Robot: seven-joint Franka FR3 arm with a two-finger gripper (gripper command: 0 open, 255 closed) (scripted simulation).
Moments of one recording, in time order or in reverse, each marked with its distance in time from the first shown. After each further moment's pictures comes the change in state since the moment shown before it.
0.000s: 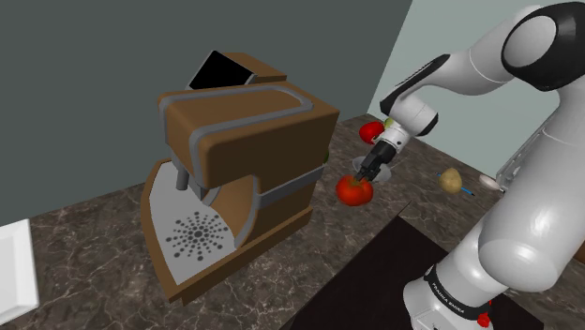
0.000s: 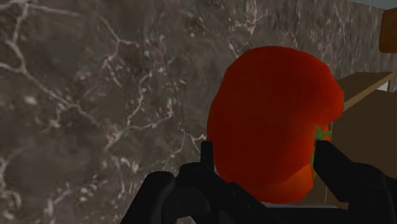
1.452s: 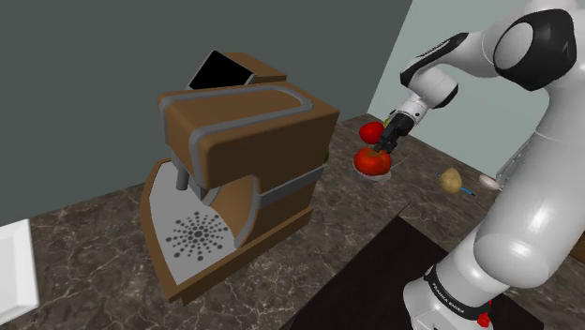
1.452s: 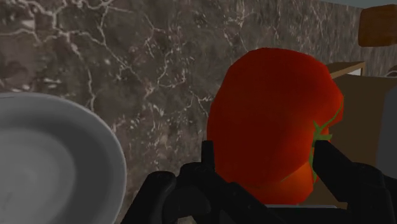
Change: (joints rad) arm -0.094 0.051 -0.075 0.298 -0.093 -0.280 0.042
